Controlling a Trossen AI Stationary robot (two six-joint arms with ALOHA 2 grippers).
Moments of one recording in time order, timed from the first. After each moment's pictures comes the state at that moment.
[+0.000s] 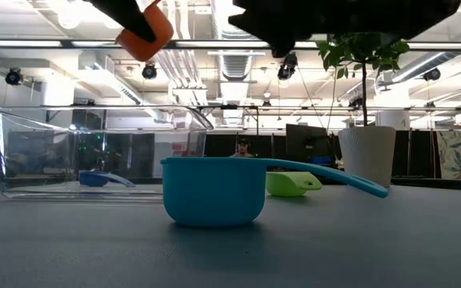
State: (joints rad) left arm -0.49 1.45 1.23 -0.92 -0.87 -0.48; right arm 0.17 1.54 0.75 0.79 0.01 -0.09
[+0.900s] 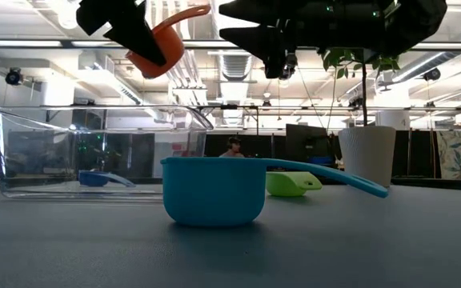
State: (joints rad) left arm -0.49 1.60 1.24 -0.92 -0.92 -0.45; right arm 0.09 1.61 0.75 0.94 0.02 0.18
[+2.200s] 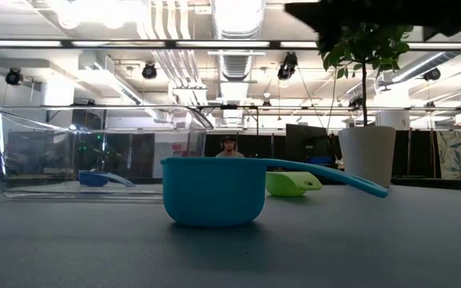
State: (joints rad) left arm -0.94 1.63 1.21 -1.02 -0.11 -1.17; right arm 0.08 1.09 0.51 0.69 0.03 0.06
